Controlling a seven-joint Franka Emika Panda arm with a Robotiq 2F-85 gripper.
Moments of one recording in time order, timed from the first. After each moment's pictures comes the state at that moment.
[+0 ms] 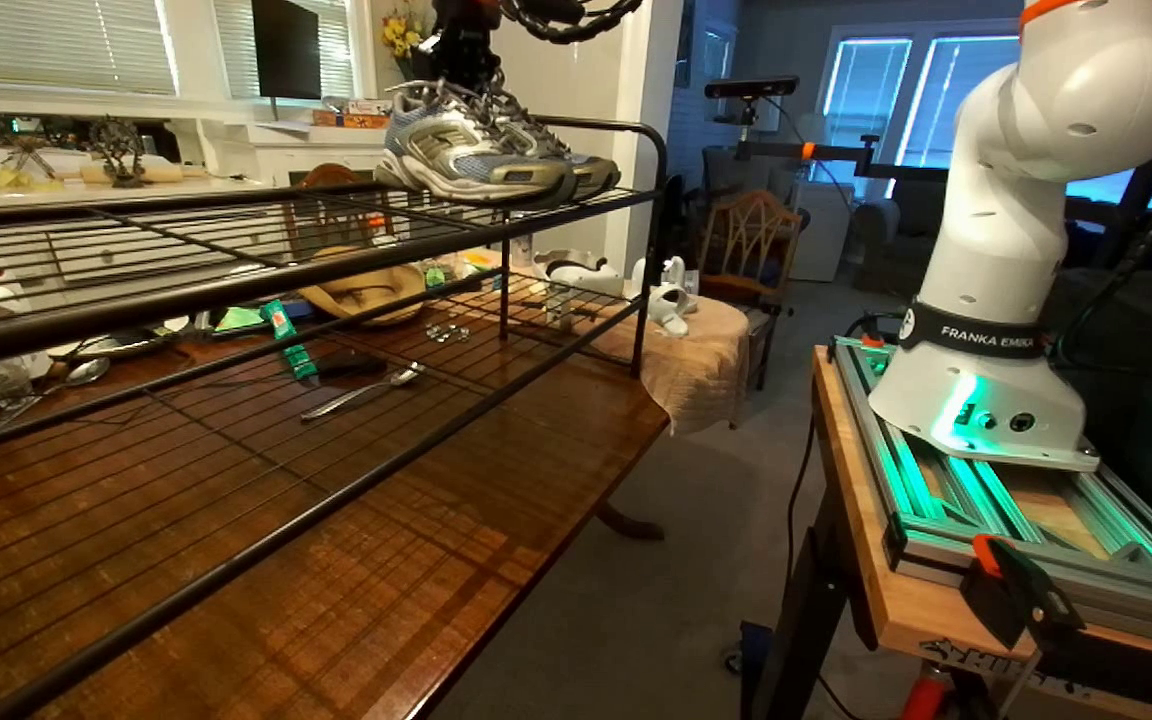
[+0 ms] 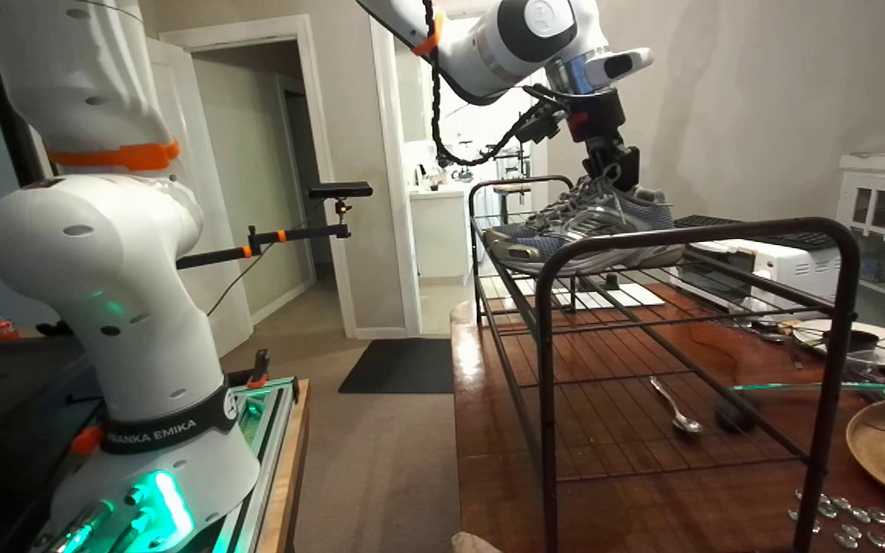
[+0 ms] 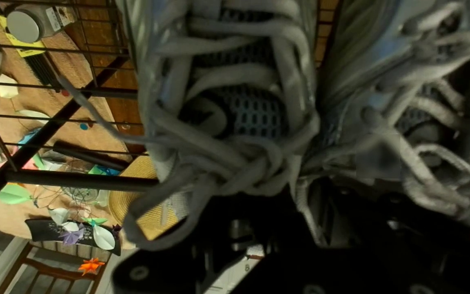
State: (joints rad) arm 0.03 0.02 0.09 -2.07 -0.26 2.40 0.41
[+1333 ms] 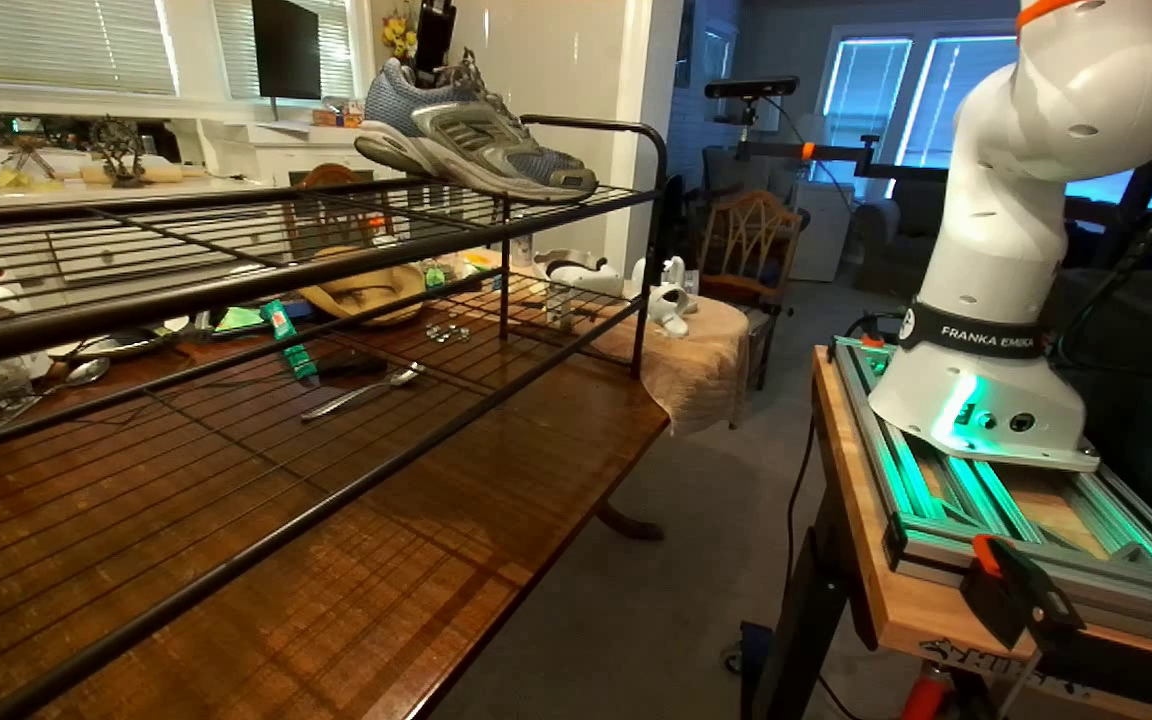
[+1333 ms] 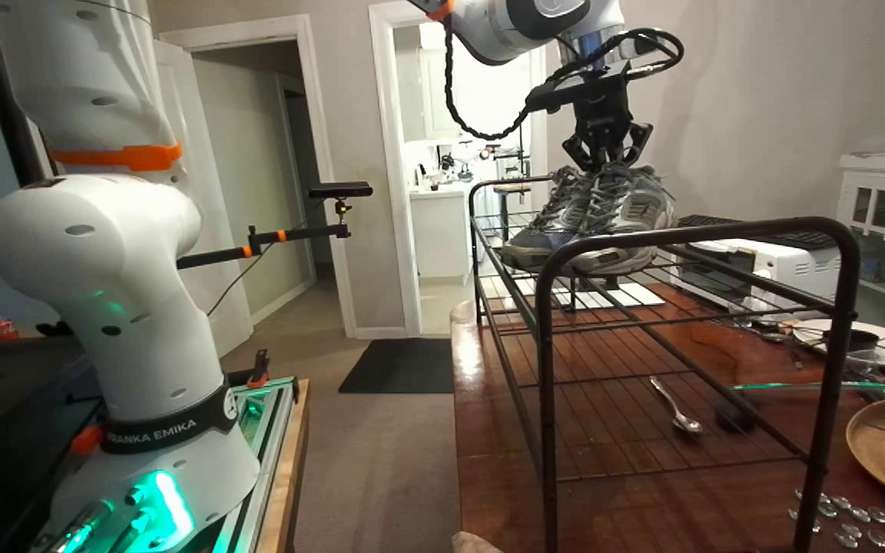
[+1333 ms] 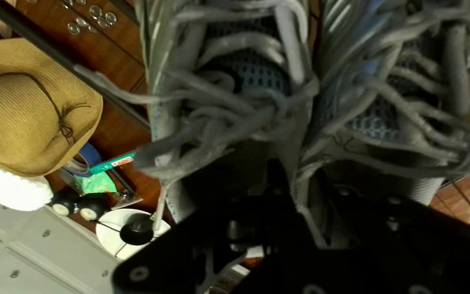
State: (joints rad) arm 0.04 0.06 0.10 -1.94 0.01 2.25 -0.46
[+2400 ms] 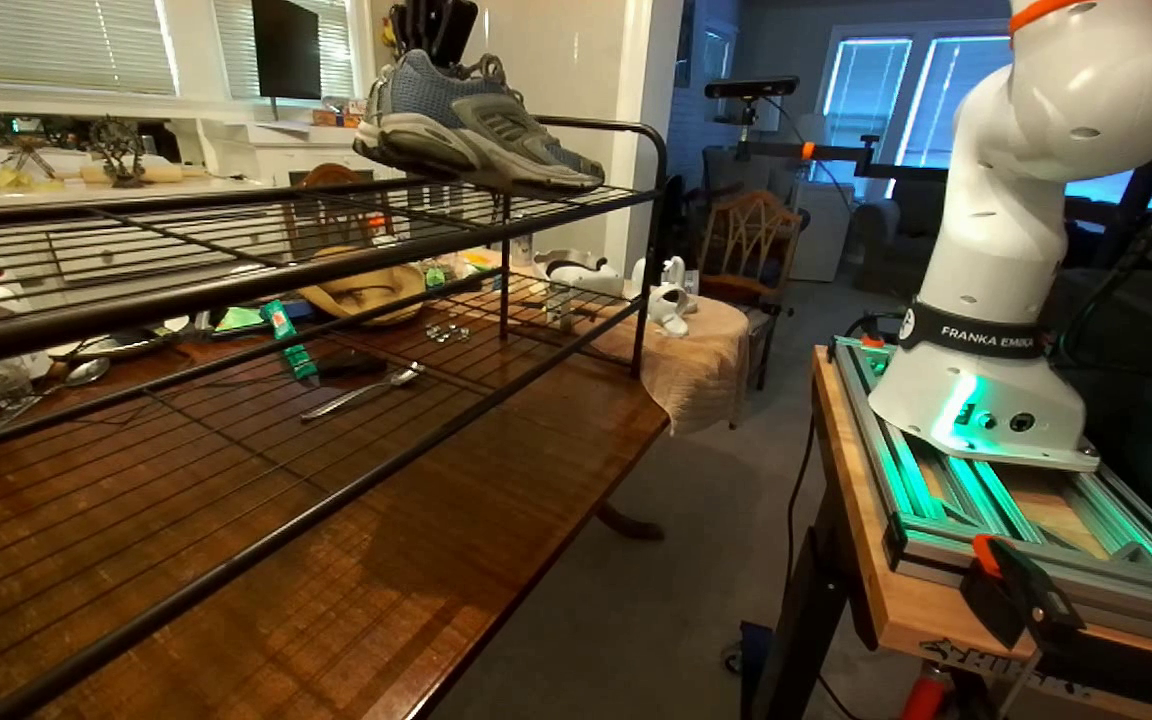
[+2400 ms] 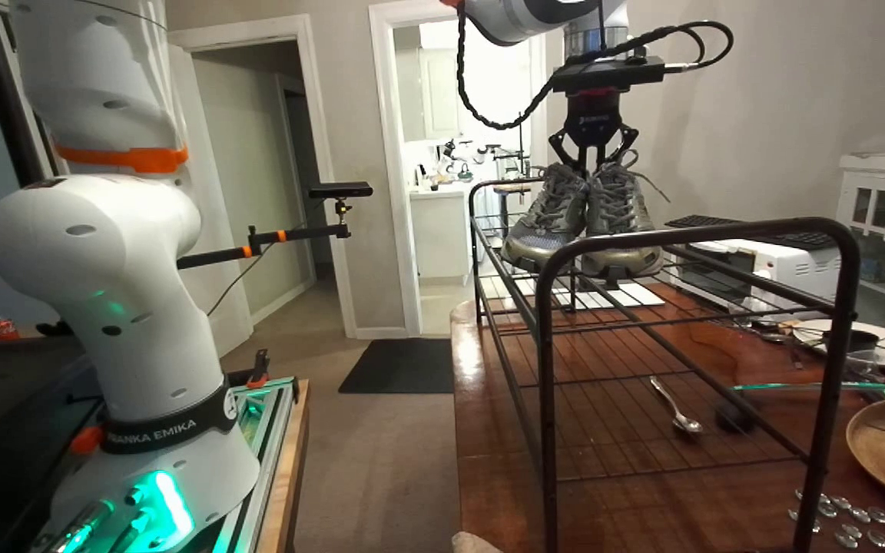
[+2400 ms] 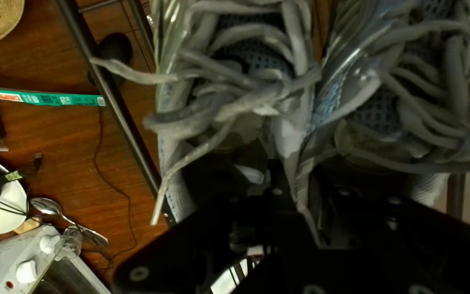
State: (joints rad) arm 0.04 0.13 0.12 -1.78 0.07 1.99 -0.98
